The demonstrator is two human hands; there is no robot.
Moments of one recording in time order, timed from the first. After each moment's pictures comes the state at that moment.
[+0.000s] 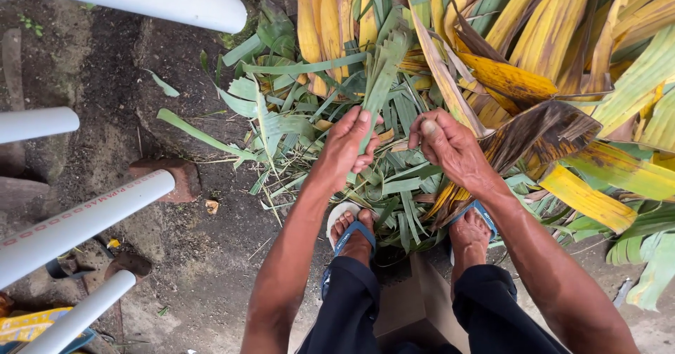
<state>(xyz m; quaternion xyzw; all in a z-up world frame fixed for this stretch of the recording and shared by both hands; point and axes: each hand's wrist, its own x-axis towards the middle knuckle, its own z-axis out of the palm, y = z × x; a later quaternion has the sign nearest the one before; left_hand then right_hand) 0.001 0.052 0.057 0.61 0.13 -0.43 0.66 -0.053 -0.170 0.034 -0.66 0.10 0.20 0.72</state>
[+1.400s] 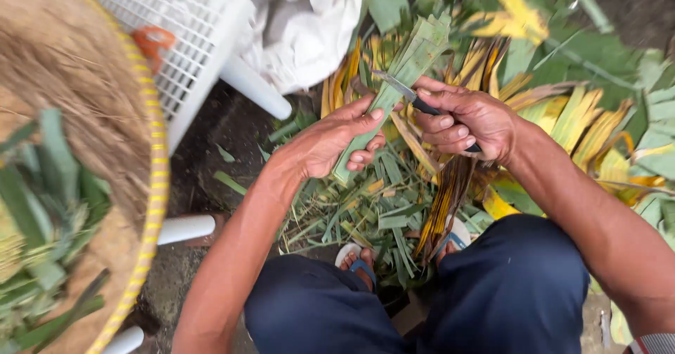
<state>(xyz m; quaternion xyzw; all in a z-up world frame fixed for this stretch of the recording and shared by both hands) 0.035 0.058 0.341 0.52 -0.09 -0.51 0.68 -0.008 -0.198 0.312 -0.32 0.09 0.31 0.89</state>
